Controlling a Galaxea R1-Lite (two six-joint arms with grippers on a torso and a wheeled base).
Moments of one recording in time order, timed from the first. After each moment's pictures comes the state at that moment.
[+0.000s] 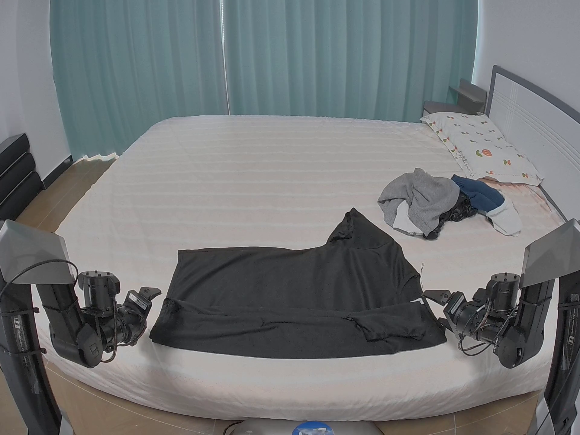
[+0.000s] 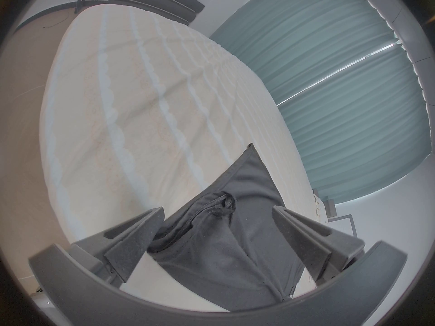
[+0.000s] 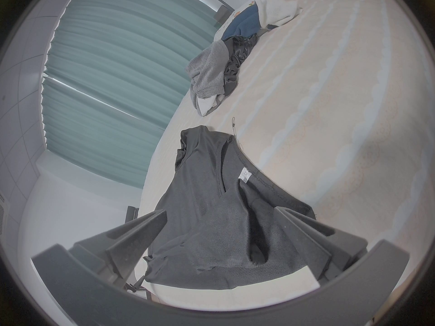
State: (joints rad) left arm 0.01 2.24 -0.38 -1.24 -0.07 -1.06; right arm 0.06 2.35 -0.31 -1.55 0.27 0.92
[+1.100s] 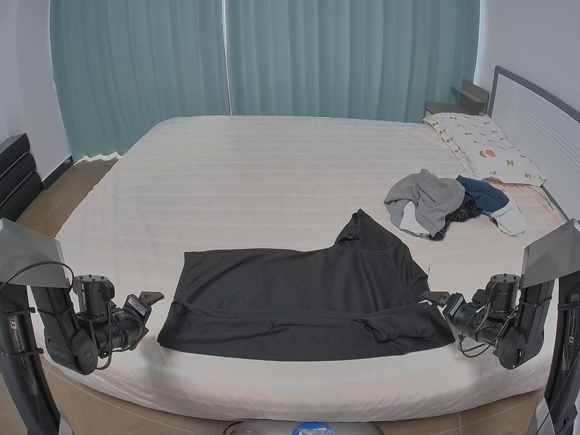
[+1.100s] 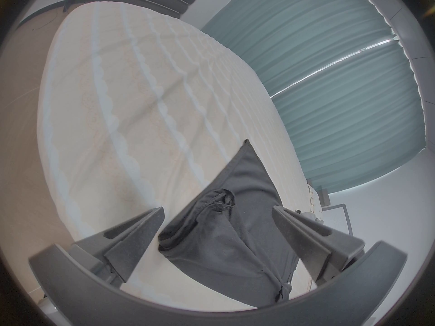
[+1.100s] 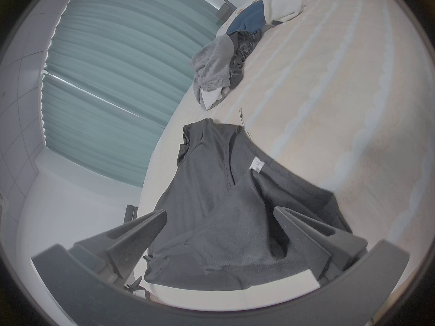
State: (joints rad) left arm 0.02 2.21 -0.30 -1.30 -0.15 -1.02; right arm 0.06 2.35 -0.30 -1.55 0.26 0.91
